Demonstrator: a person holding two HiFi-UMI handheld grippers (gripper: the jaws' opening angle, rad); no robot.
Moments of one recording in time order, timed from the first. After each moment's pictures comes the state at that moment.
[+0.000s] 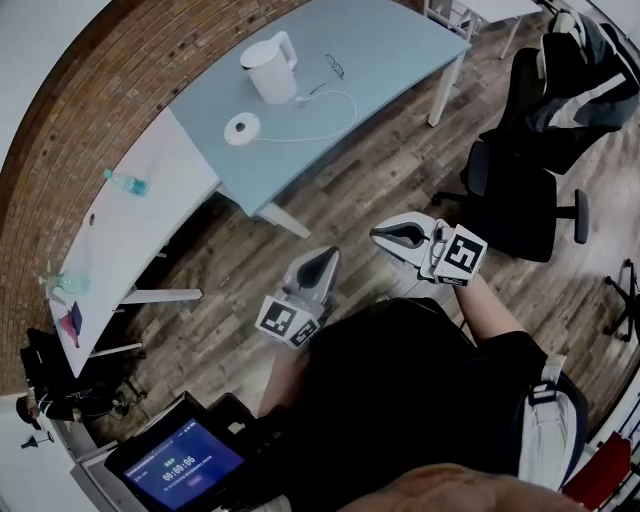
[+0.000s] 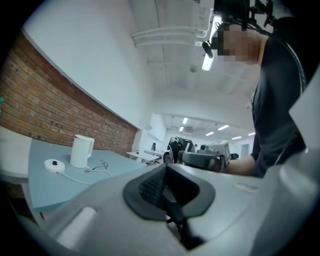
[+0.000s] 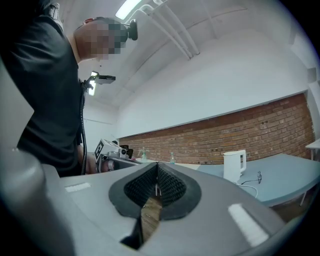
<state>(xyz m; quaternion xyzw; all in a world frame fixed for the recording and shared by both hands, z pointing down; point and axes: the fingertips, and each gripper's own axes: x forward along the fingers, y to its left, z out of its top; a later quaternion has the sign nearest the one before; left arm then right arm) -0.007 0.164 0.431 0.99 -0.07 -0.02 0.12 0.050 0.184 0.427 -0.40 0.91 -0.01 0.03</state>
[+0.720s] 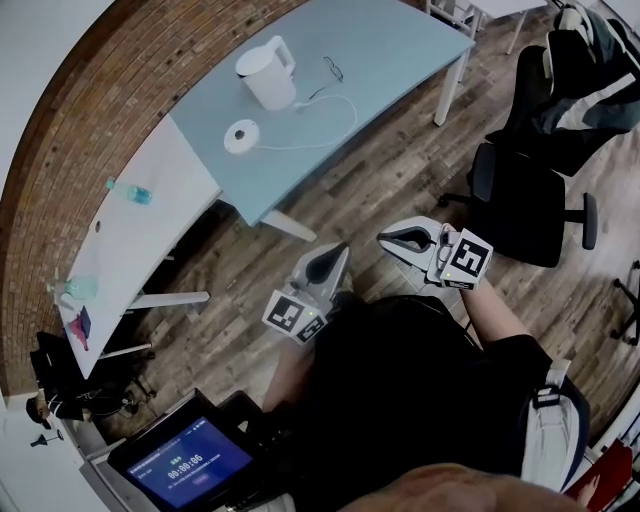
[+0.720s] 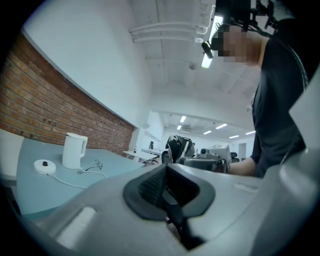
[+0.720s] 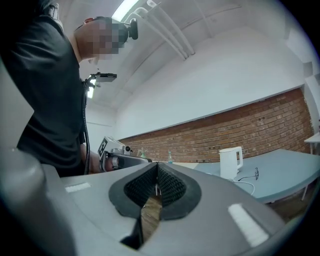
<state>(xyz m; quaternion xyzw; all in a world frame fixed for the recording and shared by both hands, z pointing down) 0.046 0.158 0.435 0.99 -0.06 -0.01 0.11 0.090 0.182 0.446 -0.40 0.91 -0.03 0.04</state>
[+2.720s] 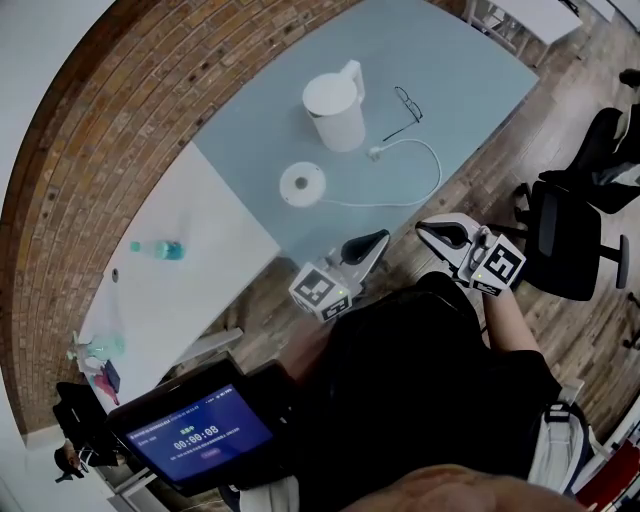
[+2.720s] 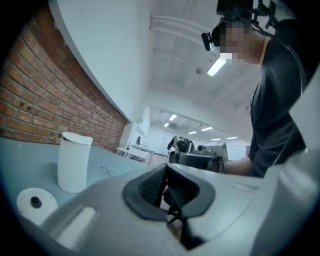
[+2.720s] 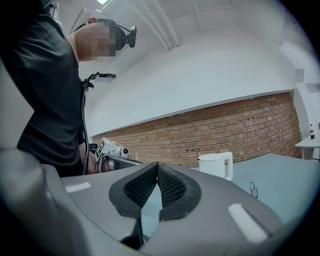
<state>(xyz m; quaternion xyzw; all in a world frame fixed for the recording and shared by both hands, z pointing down) 0.064 -0.118 0.463 0.99 0.07 0.00 0.13 0.106 -0.096 0.454 -0.50 0.86 -0.04 0.02</state>
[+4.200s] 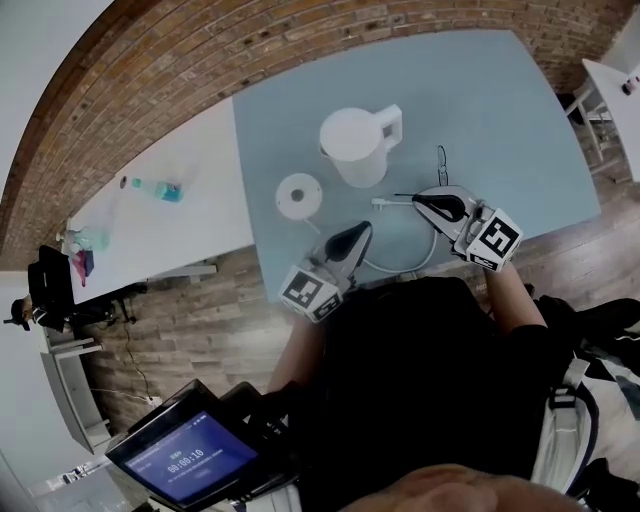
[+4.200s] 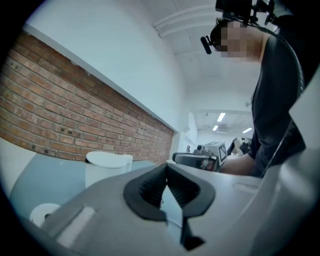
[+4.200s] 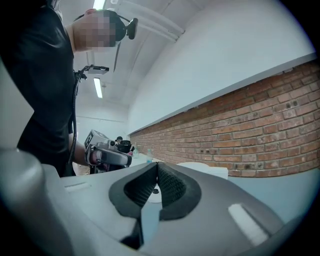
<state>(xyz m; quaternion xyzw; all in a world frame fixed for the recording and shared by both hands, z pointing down) 0.190 -0.253 0.452 0.96 -0.26 -0.02 0.11 0.271 -0.278 0.460 -0.27 0.96 -0.01 0.00</state>
